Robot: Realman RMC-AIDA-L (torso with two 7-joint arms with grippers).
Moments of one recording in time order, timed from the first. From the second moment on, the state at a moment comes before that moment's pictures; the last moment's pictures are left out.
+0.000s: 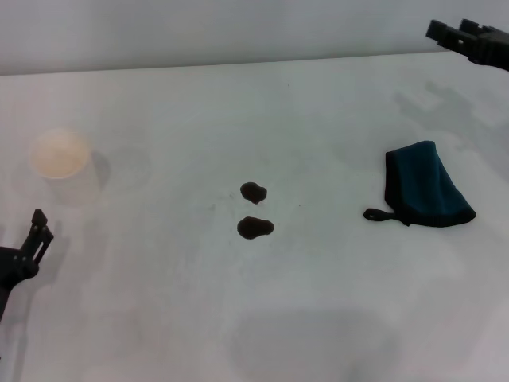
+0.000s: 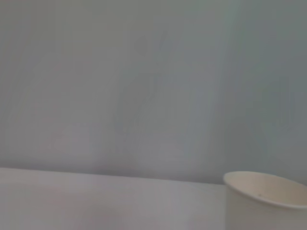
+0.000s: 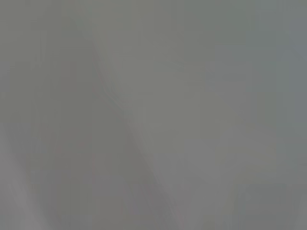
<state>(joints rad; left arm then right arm) -0.19 -2.08 2.83 0.37 -1.32 1.17 -0.03 0.37 1.95 -0.94 -0.67 1.76 1.02 -1.54</state>
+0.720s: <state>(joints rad) -0.25 -2.07 2.83 0.29 -1.31 1.22 -0.08 0.40 2.01 -1.30 -1.82 0.50 1.54 -0.20</state>
